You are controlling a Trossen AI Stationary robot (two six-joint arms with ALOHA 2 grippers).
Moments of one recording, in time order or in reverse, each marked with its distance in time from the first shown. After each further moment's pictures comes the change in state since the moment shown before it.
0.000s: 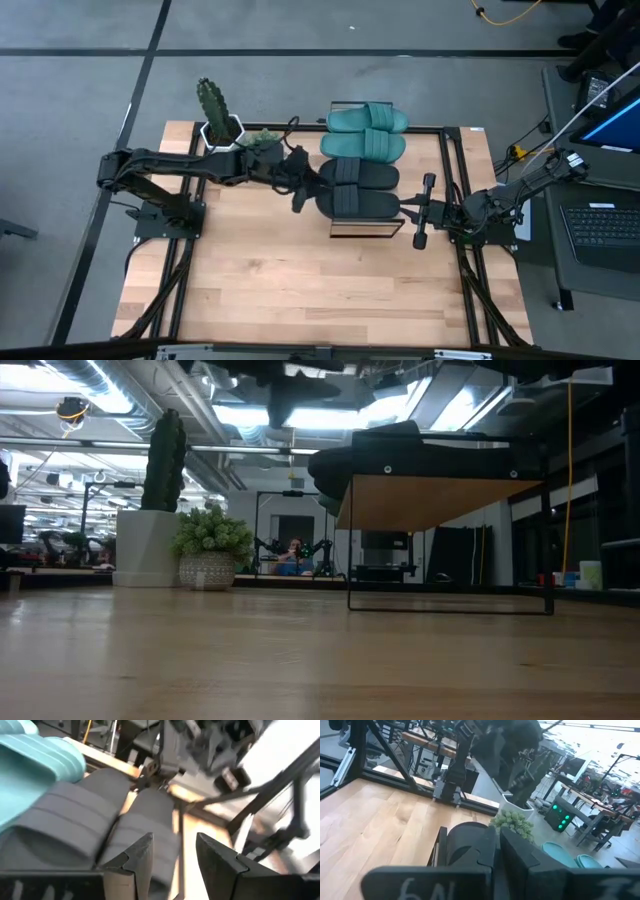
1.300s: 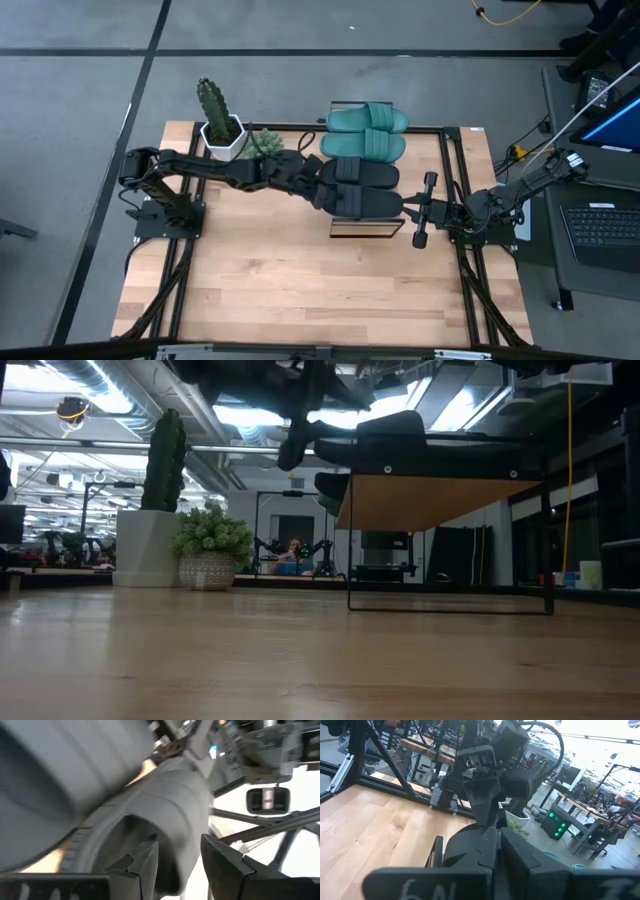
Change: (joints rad) left arm -0.005 0.179 -0.001 0.118 0.009 -0.443; right arm 0.000 -0.001 -0.001 0.048 0.000 -0.053
